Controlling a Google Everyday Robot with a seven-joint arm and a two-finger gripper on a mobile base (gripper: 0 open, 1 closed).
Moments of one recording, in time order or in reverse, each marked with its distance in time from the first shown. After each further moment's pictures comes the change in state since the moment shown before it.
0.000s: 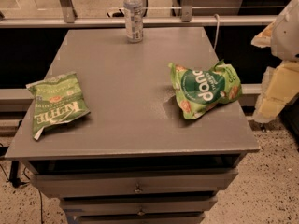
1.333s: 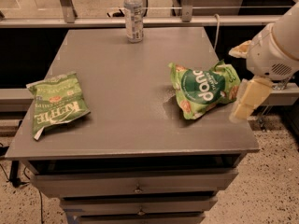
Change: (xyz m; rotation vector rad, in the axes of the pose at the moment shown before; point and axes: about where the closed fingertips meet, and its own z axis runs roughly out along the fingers) arm -0.009 -0.028 0.069 0.013 -0.148 -0.056
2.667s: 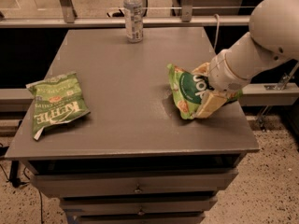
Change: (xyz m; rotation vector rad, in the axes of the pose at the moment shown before) arm -0.032 -0.015 0.107 -0.042 -0.110 -0.201
